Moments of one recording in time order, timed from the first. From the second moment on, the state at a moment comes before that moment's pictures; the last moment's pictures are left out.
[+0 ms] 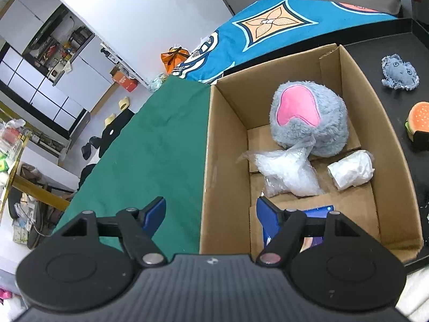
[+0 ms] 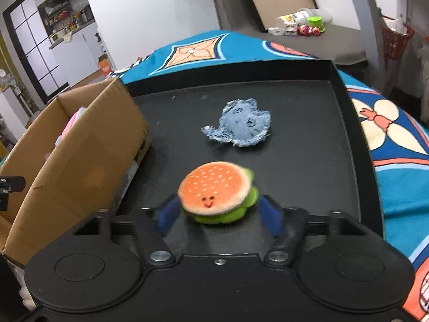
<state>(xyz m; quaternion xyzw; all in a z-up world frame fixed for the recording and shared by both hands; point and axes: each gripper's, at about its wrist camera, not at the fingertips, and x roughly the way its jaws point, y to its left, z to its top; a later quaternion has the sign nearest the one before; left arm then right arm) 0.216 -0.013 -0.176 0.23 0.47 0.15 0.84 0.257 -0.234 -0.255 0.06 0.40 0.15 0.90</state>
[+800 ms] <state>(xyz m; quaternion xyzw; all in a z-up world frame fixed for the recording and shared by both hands) 0.214 0.003 -0.159 0.21 0.47 0.06 0.86 0.245 -0.248 -0.235 0.09 0.40 0.13 0.90</state>
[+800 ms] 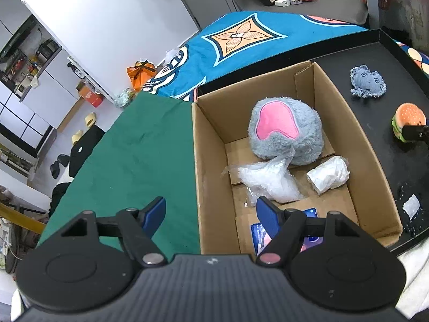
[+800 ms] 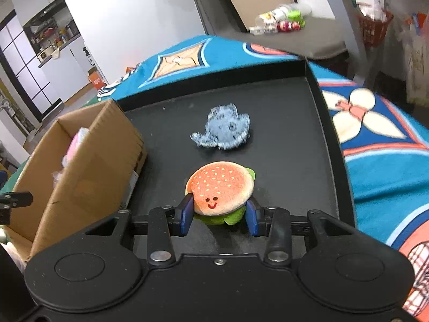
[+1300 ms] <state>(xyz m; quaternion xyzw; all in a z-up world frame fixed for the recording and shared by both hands) 0.201 0.005 -0.163 0.21 0.44 0.04 0.87 0.228 -0.234 -0.191 0.06 0.38 0.13 0.91</state>
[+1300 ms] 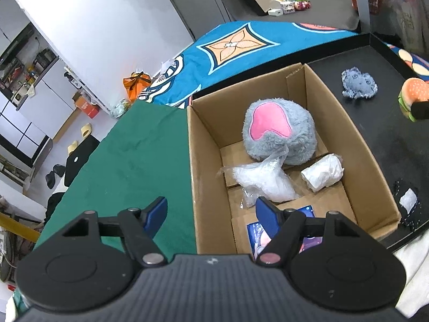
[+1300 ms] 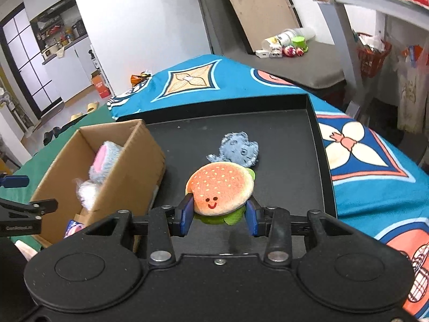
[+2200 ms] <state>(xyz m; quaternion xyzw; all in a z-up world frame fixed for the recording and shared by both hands) 0.190 0.035 -0.158 0.12 0.44 0.02 0.89 0.206 -0.170 -0.132 0.00 0.37 0.13 0.92</state>
